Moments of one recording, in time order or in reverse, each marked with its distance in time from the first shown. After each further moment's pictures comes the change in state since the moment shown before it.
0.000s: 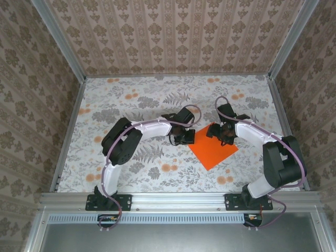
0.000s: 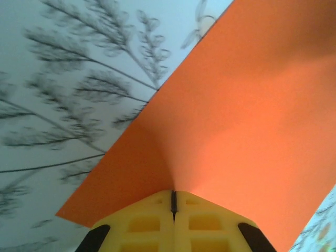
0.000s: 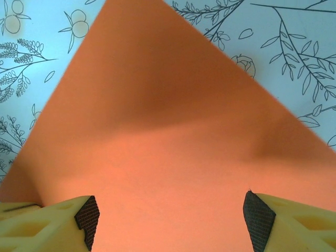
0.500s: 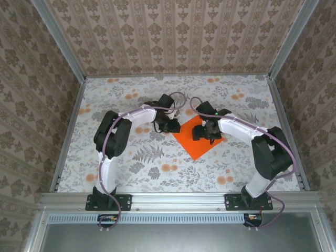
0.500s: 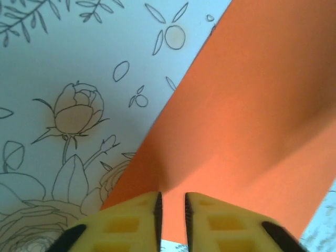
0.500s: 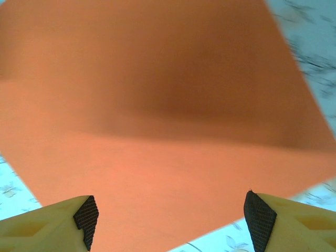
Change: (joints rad) left arm 0.233 -0.001 0.049 -0.116 0.123 0.304; right arm 0.227 0.151 0.212 -0.108 0.064 -0.216
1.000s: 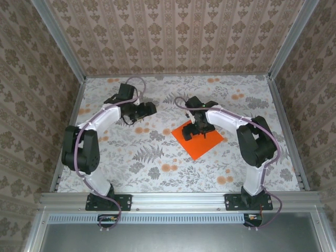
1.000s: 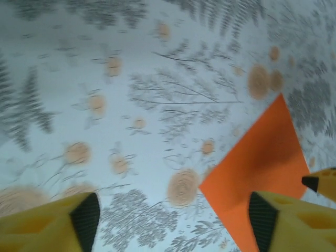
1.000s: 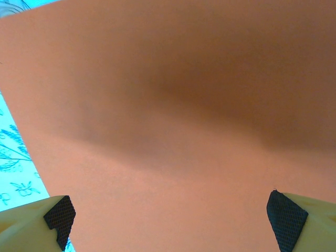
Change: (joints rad) left arm 0.321 -0.389 -0.249 0.079 -0.064 -0.107; right arm 0.030 0.209 0.231 -0.118 -0.007 -0.261
